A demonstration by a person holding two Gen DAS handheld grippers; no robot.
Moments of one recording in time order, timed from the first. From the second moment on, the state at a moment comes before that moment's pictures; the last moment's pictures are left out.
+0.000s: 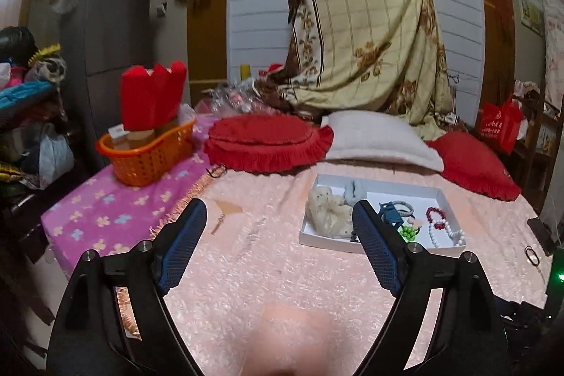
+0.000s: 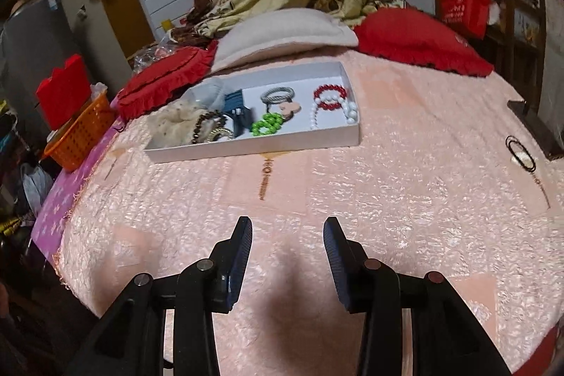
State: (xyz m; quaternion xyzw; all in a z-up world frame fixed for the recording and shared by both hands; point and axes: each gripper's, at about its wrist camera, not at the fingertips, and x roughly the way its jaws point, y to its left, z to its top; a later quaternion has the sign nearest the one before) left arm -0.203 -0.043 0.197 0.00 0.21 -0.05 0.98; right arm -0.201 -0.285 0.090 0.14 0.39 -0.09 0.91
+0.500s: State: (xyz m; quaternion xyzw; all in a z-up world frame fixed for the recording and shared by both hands) left arm -0.229 -0.067 0.179 0.04 0.24 -0.05 0.97; right arm -0.209 -0.265 0.099 0.11 0.38 -0.09 0.91
